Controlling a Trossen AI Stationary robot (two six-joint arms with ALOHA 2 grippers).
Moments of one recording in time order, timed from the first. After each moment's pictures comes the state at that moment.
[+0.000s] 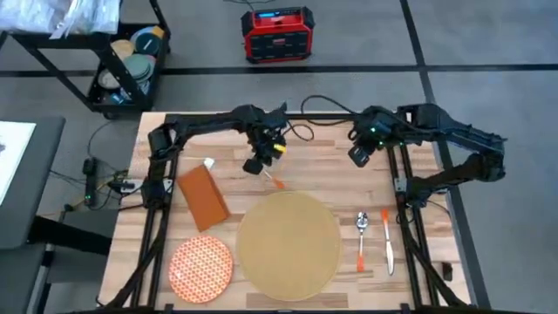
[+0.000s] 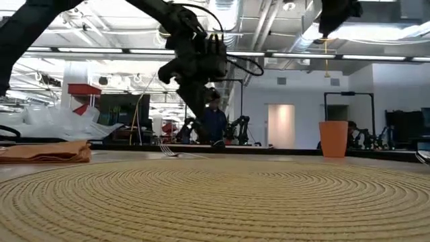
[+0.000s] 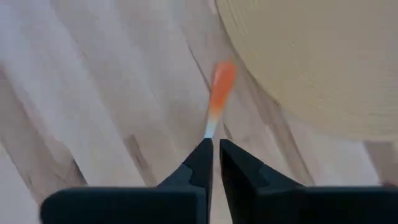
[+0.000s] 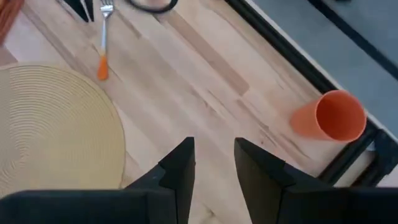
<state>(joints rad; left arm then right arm) 0.45 2.02 1.69 -1.11 0.35 0.86 -0.18 1.20 1.51 -1.37 0.30 0.48</state>
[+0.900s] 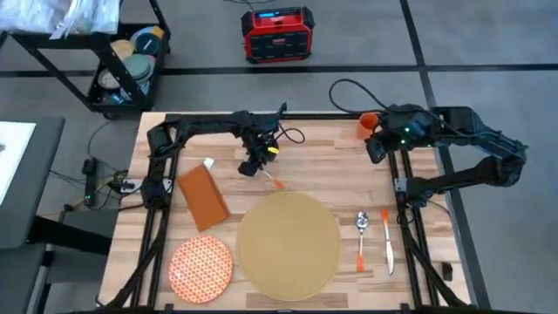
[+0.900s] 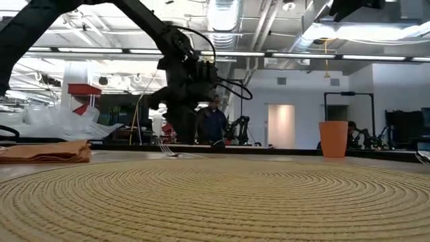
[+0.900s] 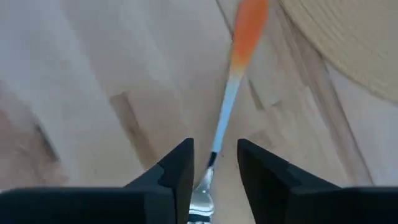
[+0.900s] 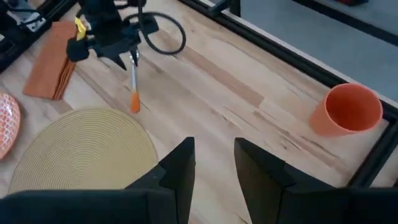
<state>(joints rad) 0.48 2.02 1.46 -0.91 0.31 0.92 -0.17 1.06 1.51 -1.34 0.30 0.62</state>
